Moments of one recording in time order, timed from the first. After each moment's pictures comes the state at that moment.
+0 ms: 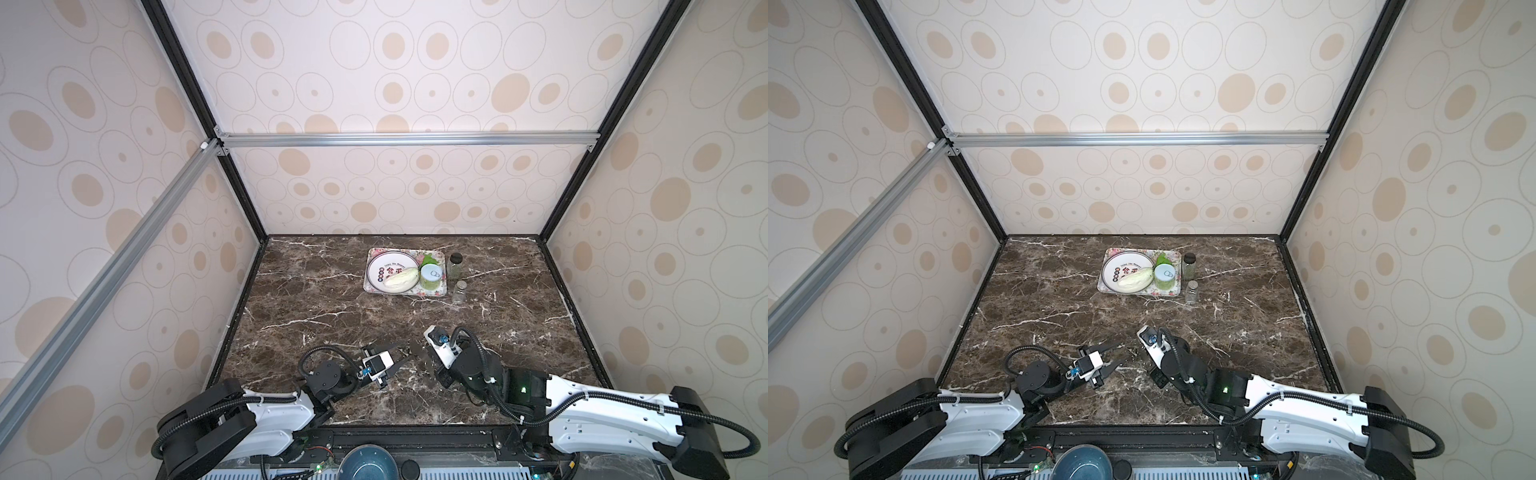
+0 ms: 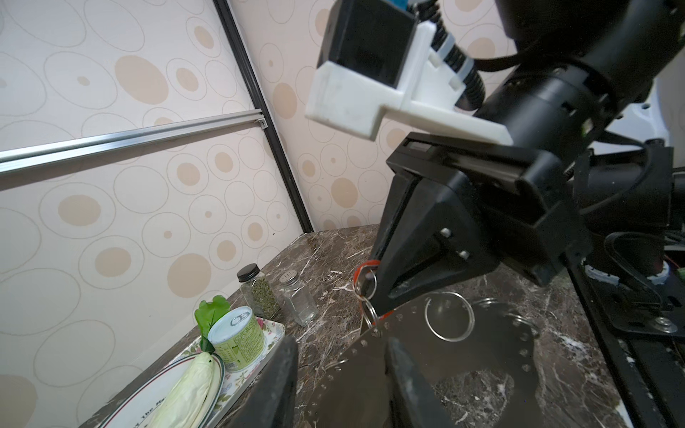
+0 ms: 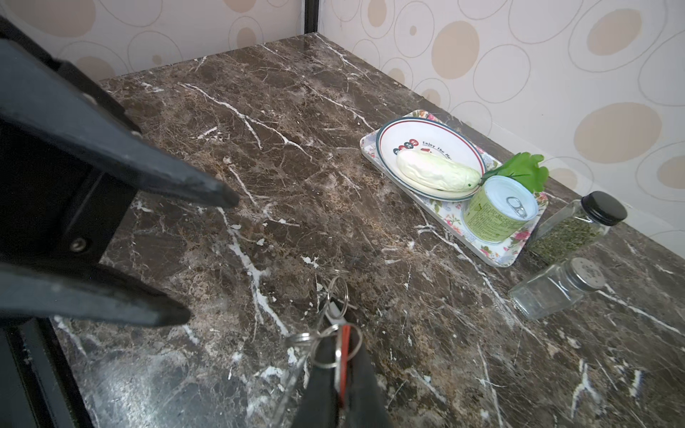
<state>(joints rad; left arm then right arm) -0.94 1.19 0.08 1.27 0.14 0.30 1.20 0.95 0.59 -0.14 0.49 0.07</state>
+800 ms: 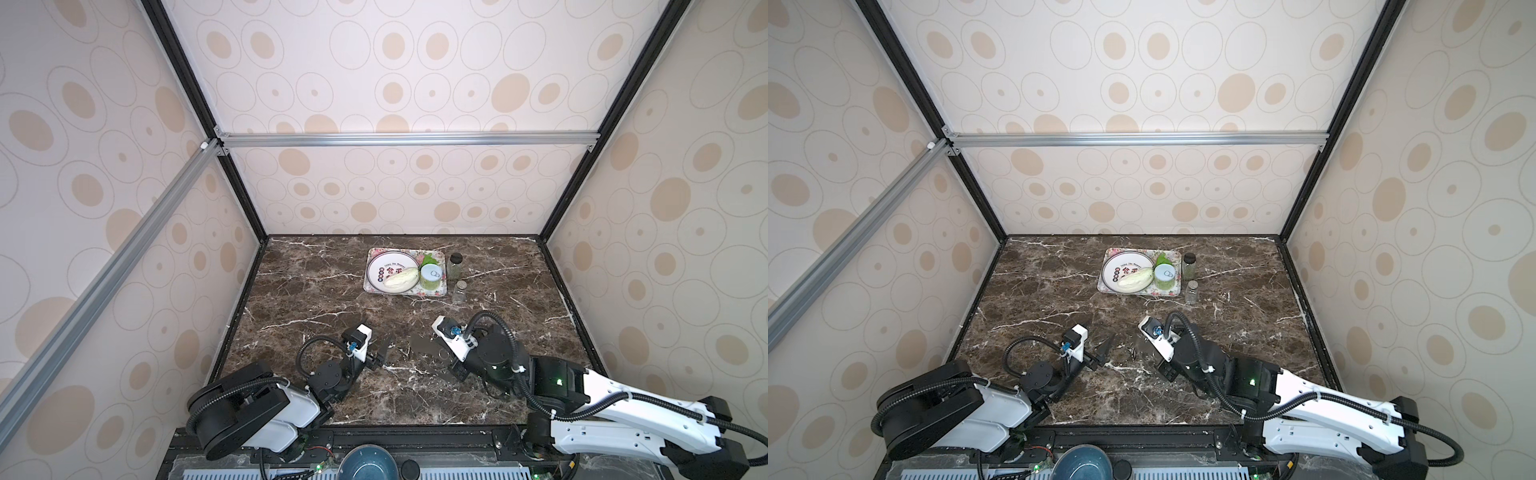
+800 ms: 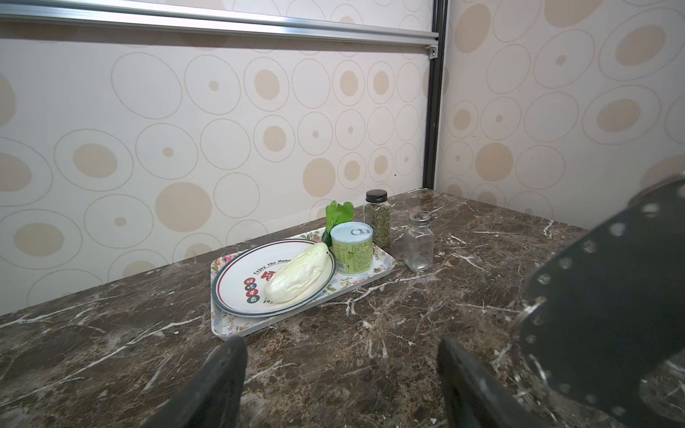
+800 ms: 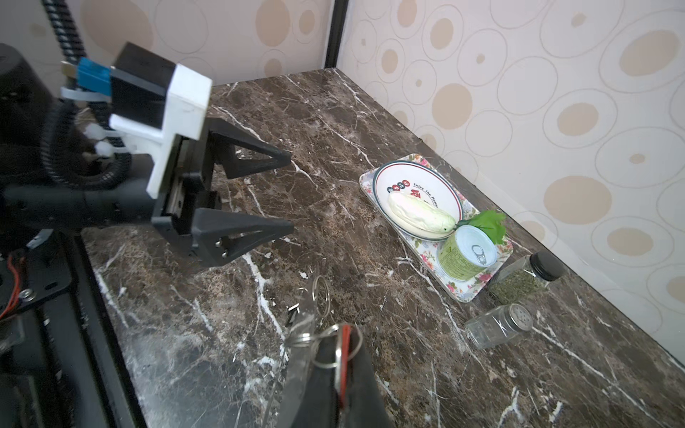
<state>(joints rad) -0.88 1.37 0.04 1.46 -0.34 0.07 1.21 0.86 0.88 -0.49 0.40 -0.09</state>
